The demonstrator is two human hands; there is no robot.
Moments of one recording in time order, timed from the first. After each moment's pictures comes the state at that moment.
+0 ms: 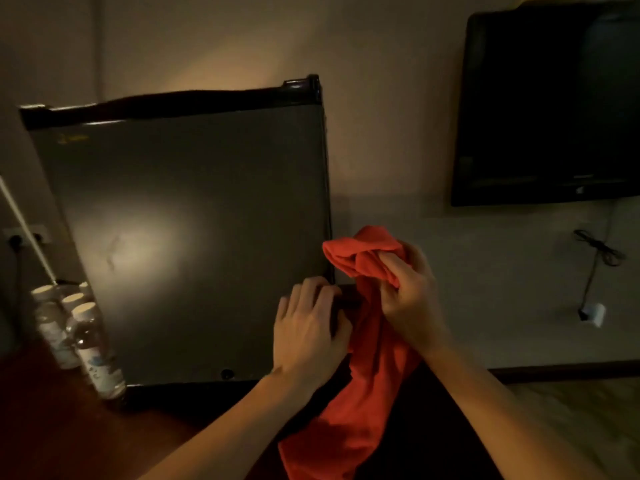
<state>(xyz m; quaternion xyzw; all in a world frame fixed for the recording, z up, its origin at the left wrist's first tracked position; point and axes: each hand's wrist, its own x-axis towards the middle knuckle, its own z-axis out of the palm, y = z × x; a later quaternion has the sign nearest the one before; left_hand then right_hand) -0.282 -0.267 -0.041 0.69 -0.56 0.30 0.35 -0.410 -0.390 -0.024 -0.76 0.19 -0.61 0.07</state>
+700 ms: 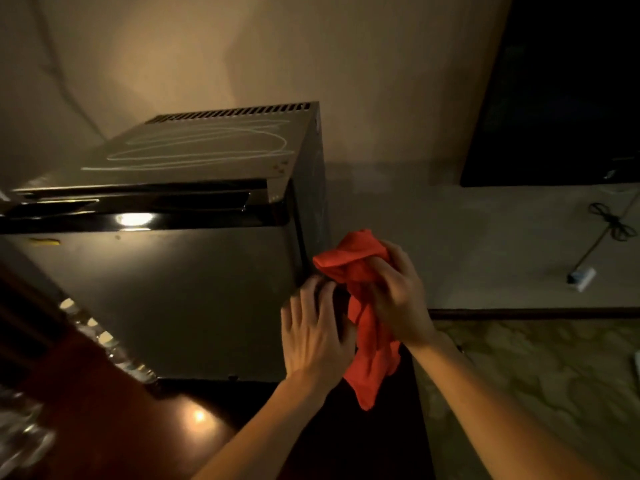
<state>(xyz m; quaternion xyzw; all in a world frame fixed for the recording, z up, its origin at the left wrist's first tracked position) -0.331 -0.318 0.088 0.80 -0.49 0.23 0.27 -0.423 -0.455 0.099 -0.83 0.18 -0.49 0.20</state>
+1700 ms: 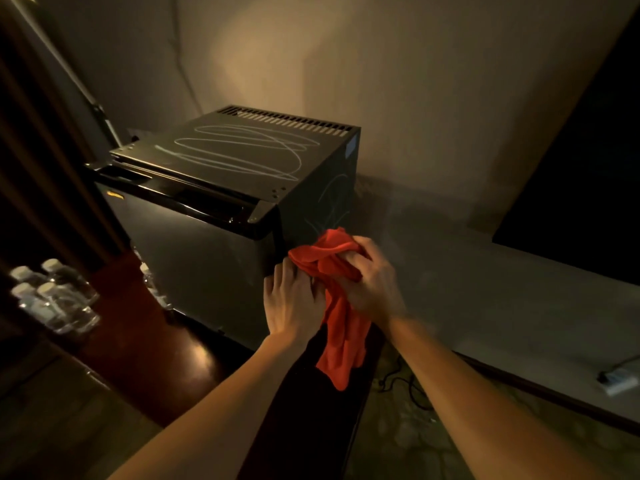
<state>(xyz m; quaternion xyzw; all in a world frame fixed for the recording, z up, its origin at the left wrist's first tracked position) -0.378 -0.380 0.175 0.94 -0.24 0.12 0.23 -0.441 -0.519 0.188 -0.89 0.04 -0.32 0.31</state>
